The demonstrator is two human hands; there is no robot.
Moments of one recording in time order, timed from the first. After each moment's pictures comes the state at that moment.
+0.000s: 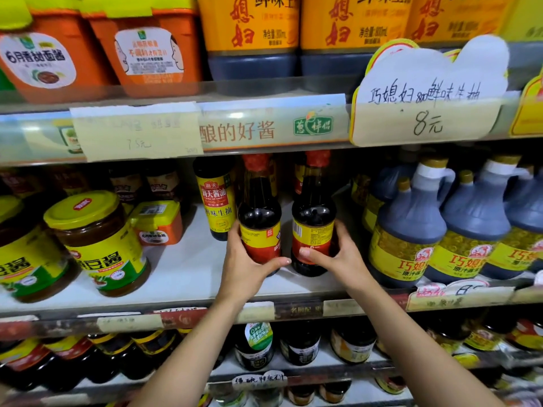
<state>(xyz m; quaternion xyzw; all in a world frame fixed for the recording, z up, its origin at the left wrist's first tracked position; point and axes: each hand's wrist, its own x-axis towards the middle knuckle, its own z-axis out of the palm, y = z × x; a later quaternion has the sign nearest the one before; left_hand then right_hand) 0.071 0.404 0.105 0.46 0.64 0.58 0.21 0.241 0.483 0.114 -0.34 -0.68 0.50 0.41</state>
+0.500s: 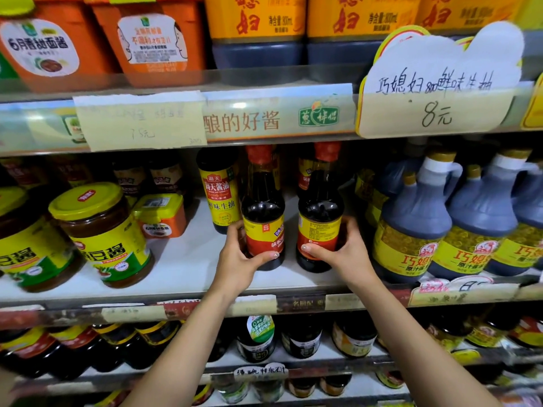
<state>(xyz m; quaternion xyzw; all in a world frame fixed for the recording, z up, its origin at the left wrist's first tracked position) 0.057 0.403 0.099 0.45 0.61 0.59 0.27 0.240 0.486 0.105 -0.38 -0.67 0.47 0.44</state>
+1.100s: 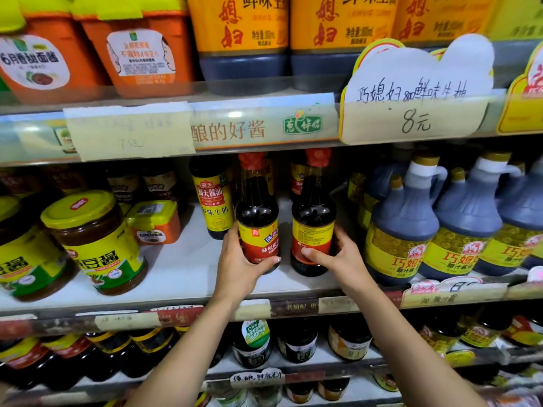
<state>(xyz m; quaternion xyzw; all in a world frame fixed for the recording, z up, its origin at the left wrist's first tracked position) 0.071 0.406 0.102 0.48 0.68 0.54 0.15 0.247 0.485 0.108 -0.33 -0.65 0.53 0.43</state>
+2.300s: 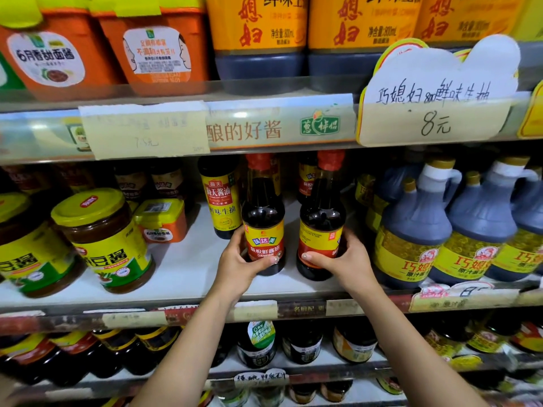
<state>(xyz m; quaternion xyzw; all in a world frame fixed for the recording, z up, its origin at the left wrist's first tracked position) 0.057 0.401 0.102 0.42 0.59 0.61 0.31 0.240 0.483 0.107 -0.37 -0.66 0.48 0.44</state>
